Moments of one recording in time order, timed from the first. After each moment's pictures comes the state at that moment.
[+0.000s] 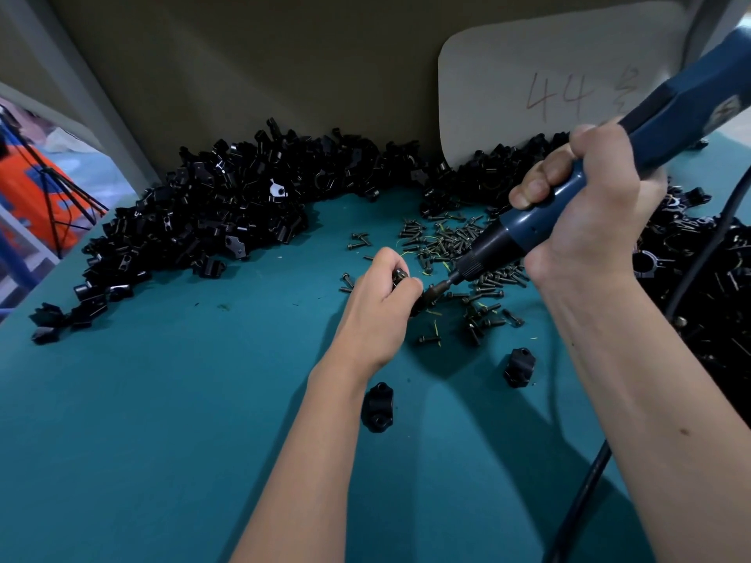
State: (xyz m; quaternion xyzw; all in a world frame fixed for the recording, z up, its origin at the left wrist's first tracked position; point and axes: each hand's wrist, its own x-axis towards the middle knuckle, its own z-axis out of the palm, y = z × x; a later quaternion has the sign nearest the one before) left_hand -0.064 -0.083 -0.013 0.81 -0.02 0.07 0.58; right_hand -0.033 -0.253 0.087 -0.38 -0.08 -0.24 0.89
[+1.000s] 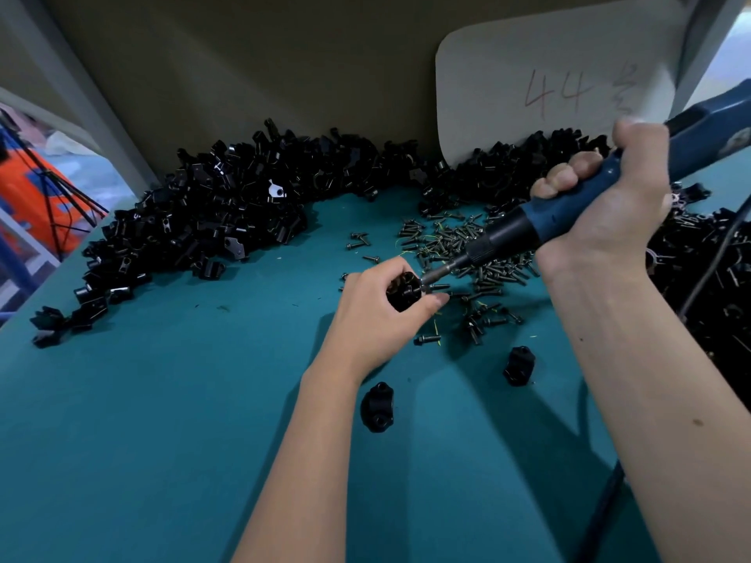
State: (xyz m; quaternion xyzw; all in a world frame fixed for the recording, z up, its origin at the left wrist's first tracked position) left_hand -0.066 -0.076 -0.015 0.88 -0.07 0.14 0.45; right_hand -0.025 -0.263 0.085 -0.30 0.03 -0.21 0.93
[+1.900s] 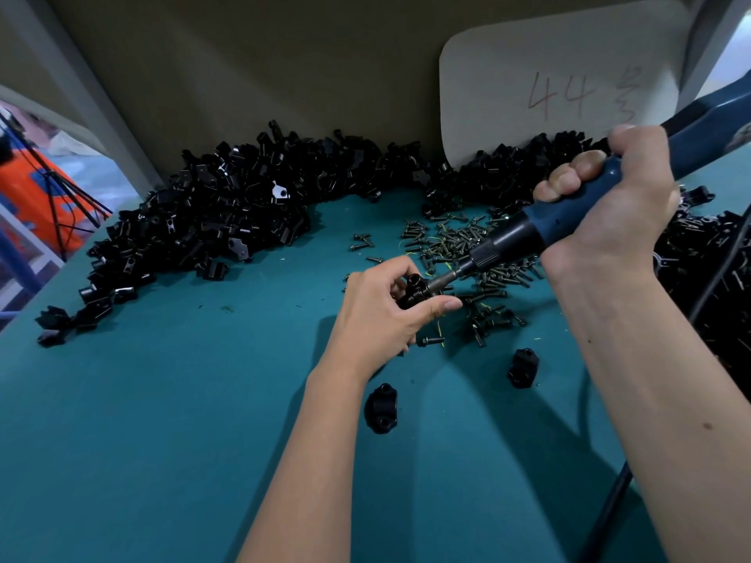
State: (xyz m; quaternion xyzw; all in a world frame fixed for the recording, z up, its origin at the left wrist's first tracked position) left_hand -0.068 -0.079 -0.011 0.83 -0.08 0.13 0.53; right_hand -0.040 -0.263 0.092 -0.37 0.05 -0.17 0.91
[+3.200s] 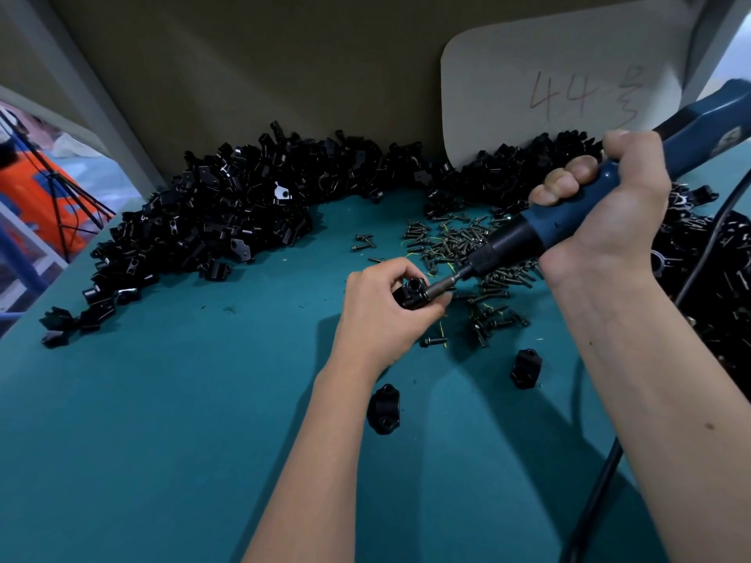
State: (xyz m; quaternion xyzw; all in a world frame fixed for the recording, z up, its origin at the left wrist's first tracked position) left_hand -0.065 -0.084 -0.013 0.85 -0.04 0.19 0.48; right_hand -0.025 -0.264 0.084 -0.30 0.02 -0.15 0.94
